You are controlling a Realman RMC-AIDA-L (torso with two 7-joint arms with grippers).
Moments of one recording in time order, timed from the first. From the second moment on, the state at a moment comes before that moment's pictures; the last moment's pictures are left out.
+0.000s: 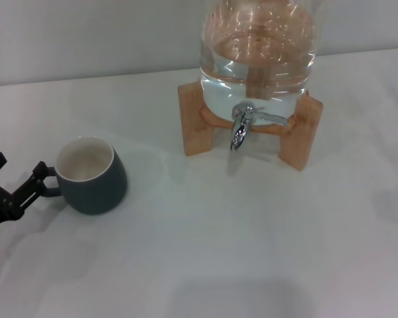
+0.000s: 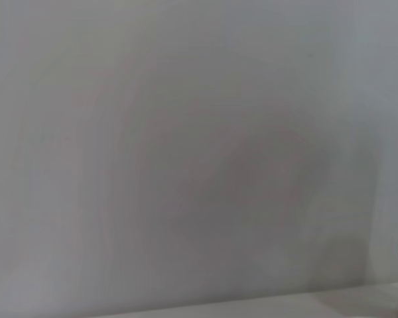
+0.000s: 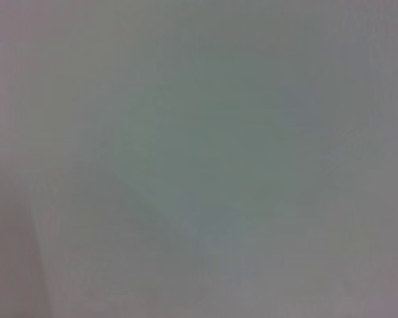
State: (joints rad) left arm -0.42 -2.09 0.12 0.15 -1.30 -1.34 2.48; right arm 0.27 2.00 -0.29 -0.46 1.72 1.19 -2.14
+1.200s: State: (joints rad) left arm -0.36 -2.09 0.12 0.10 -1.35 -1.32 2.51; right arm 0.27 2.00 -0.29 -0.46 1.72 1.19 -2.14
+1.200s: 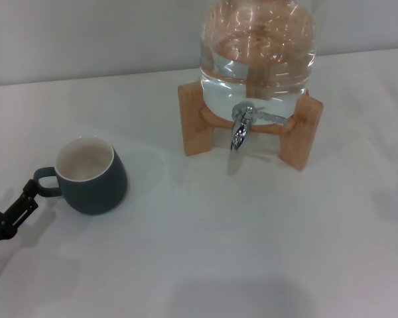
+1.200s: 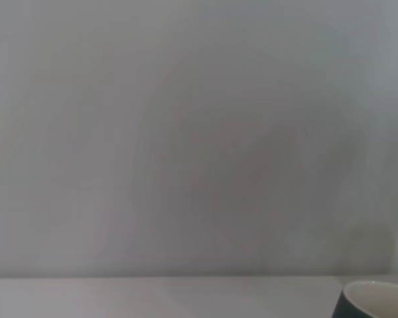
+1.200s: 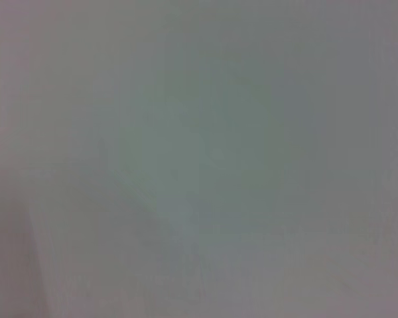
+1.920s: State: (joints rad) left arm -0.37 -2.09 0.12 0.06 -1.35 -1.22 2.52; right arm 0.27 2.00 -0.29 -0.46 1.72 1.18 -2.14
